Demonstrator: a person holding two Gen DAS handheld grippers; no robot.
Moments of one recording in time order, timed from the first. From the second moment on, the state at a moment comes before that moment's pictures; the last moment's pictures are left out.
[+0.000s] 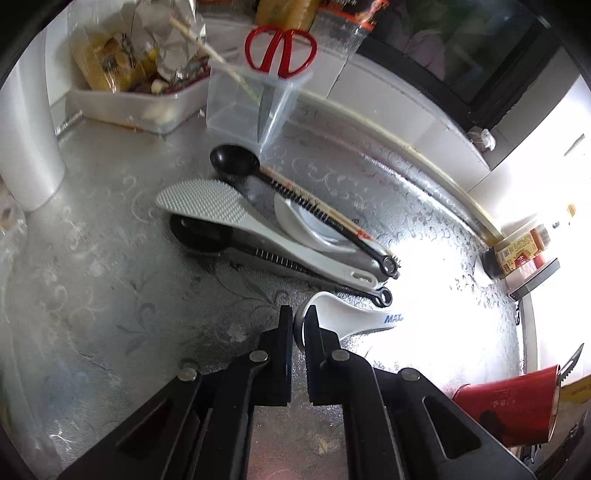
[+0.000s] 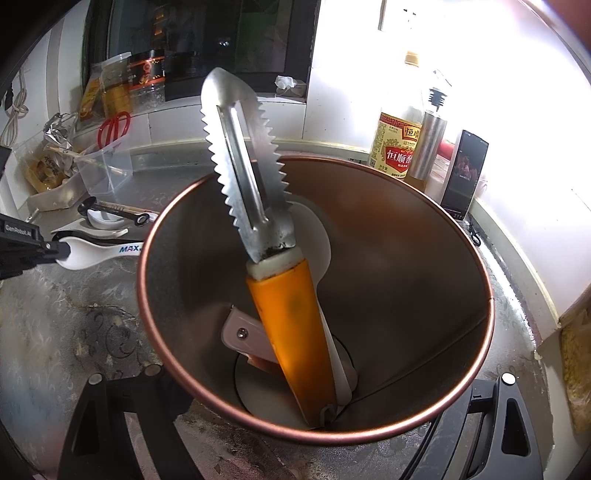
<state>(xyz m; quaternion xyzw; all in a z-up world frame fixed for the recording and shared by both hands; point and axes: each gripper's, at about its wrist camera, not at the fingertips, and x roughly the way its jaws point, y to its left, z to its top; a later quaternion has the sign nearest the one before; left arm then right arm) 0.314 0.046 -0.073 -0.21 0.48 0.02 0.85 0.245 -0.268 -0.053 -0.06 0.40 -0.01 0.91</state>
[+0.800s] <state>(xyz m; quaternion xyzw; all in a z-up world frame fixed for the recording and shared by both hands) 0.262 0.024 0.063 -0.13 0.35 -0.02 0.93 0.240 -0.261 -0.055 -0.06 0.40 0.00 0.91</state>
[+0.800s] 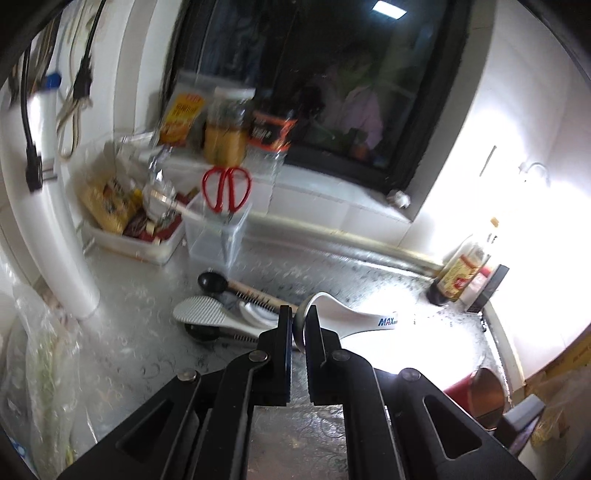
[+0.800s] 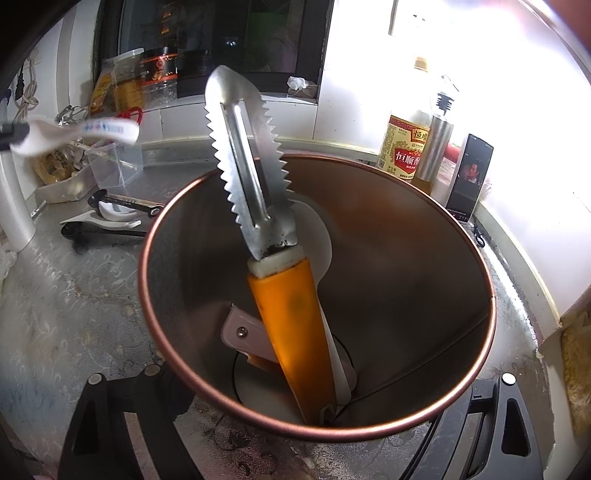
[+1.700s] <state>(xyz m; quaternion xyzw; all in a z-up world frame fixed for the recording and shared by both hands) 0.227 -0.074 0.122 0.03 0.25 -0.17 0.95 0.240 -0.255 -0.055 -0.07 0.40 0.01 0.91</state>
